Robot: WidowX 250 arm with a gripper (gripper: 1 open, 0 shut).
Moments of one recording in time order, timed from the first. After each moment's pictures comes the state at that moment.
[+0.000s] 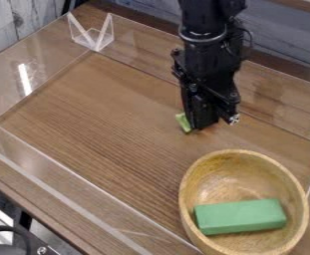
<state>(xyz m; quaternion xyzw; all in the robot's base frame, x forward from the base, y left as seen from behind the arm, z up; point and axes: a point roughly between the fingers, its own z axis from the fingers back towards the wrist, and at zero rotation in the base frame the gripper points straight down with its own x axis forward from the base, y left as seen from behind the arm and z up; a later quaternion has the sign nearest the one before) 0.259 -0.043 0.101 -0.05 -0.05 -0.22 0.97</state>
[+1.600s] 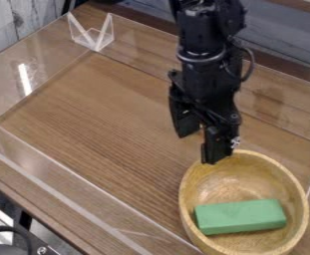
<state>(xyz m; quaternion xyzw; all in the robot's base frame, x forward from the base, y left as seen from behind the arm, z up) 0.236 -0.066 0.093 -0.07 -0.03 -0.22 0.97</state>
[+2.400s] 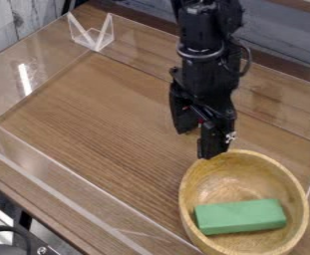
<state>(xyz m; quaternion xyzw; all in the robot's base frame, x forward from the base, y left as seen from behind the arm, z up) 0.246 -0.050 0.090 -0.06 -0.02 -0.23 0.97</state>
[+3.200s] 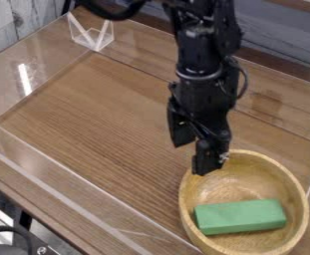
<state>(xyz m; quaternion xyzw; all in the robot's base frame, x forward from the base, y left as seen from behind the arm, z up) 0.232 -0.056 0.083 -0.05 -0.01 -0.26 0.96</state>
